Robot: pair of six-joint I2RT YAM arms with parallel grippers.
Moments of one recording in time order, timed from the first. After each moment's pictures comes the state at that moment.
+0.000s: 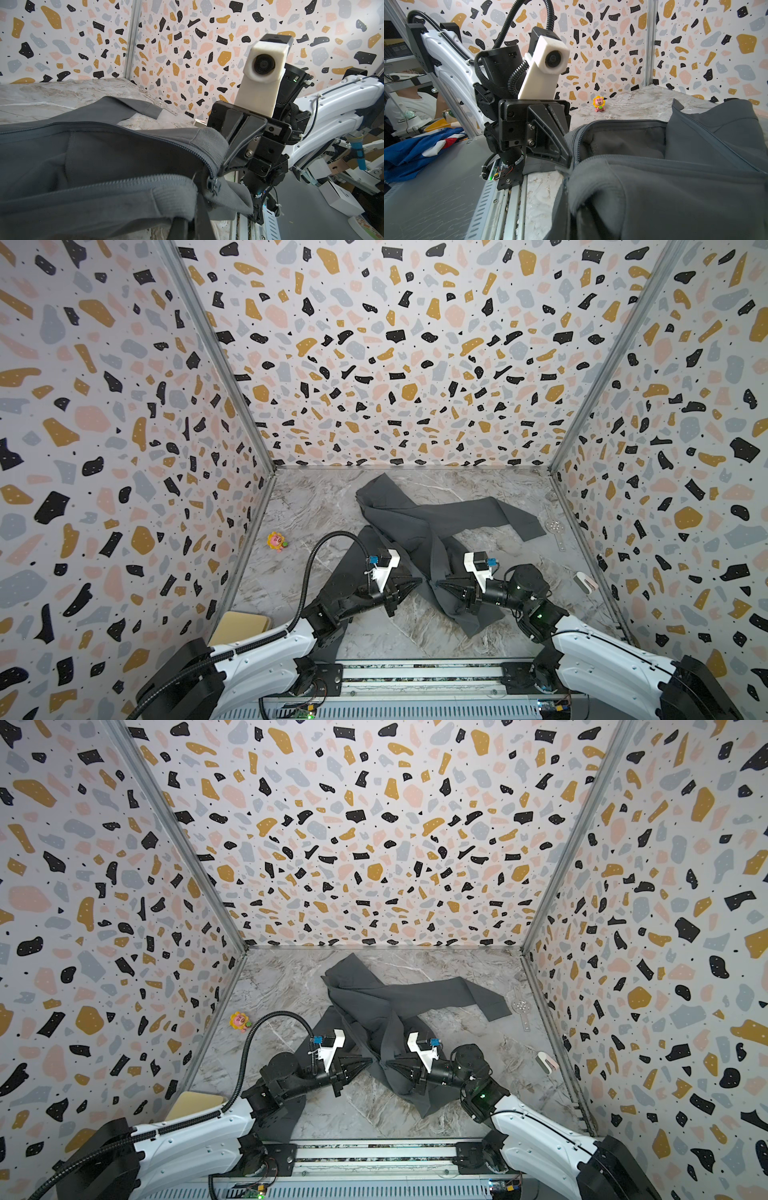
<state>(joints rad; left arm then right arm) -0.83 0.98 0.26 0.70 0.41 -0.37 0.70 0.89 0.26 0.60 -0.69 0.16</state>
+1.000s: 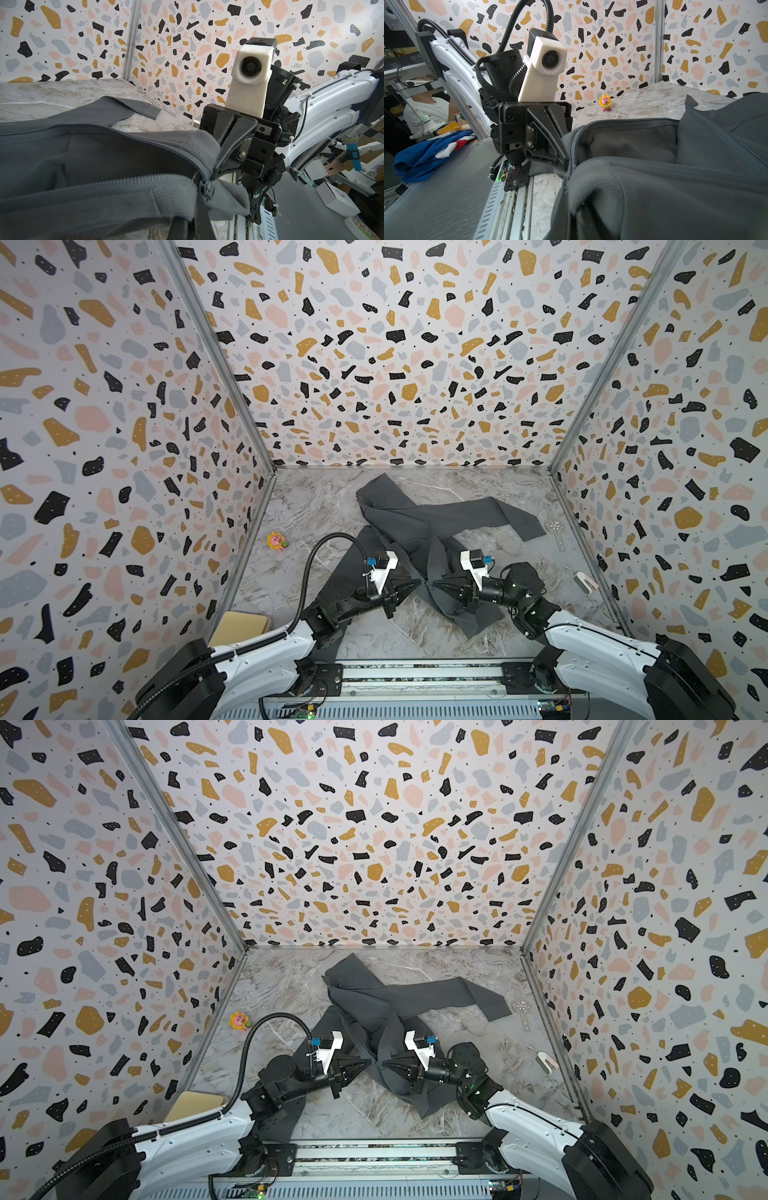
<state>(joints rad) -0.83 0.97 0.24 0.73 0.41 -0.38 0.70 0.98 0.26 0.73 -0.73 0.22</state>
